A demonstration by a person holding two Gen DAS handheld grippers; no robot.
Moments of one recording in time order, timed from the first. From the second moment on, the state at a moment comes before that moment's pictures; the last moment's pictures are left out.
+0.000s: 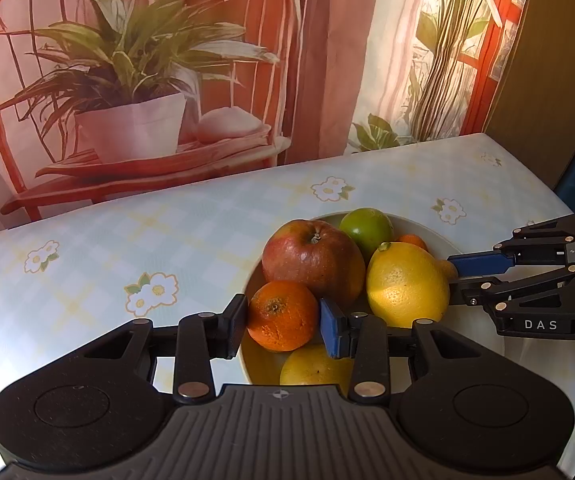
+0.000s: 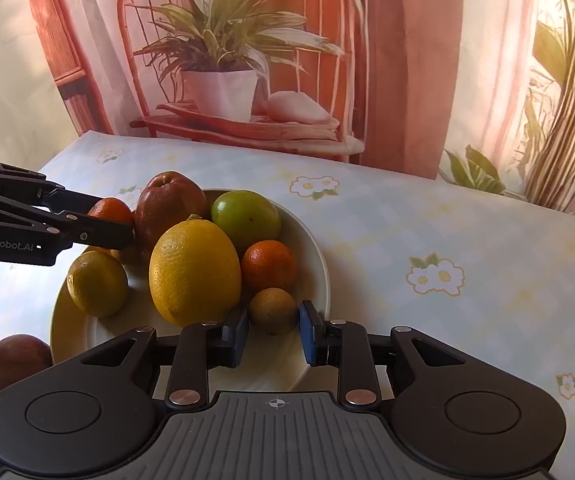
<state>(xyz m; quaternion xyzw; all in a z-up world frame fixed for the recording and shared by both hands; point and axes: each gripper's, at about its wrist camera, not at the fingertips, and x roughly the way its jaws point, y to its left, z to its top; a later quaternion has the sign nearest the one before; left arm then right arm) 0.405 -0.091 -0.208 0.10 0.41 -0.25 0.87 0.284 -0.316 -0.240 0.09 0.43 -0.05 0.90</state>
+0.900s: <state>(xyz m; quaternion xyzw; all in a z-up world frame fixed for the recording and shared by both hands) 0.367 -0.041 -0.167 0.06 0.39 -0.21 0.90 0.230 -0.284 -0.207 0.14 0.39 -0.08 0.91</state>
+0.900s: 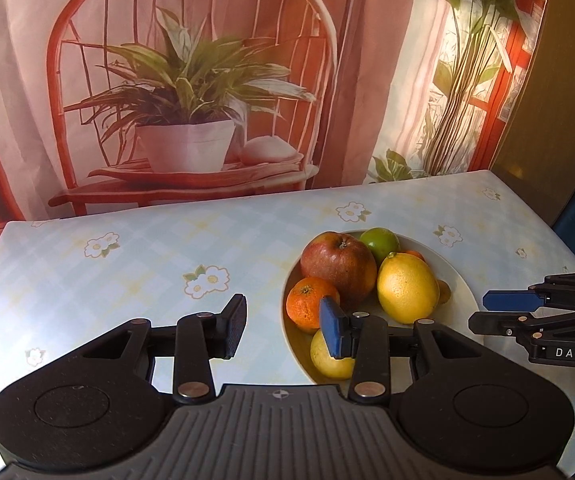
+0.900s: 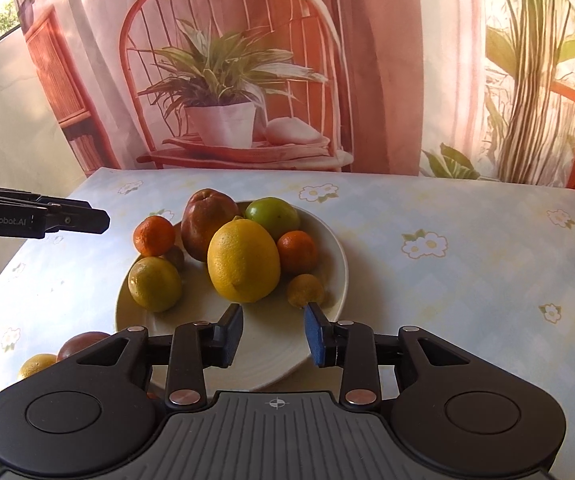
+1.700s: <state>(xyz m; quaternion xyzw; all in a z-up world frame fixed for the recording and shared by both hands) 0.293 0.034 -0.165 0.06 0.40 -0.21 0.89 0.209 -0.190 -0.192 0.12 0.40 -0.03 0.91</state>
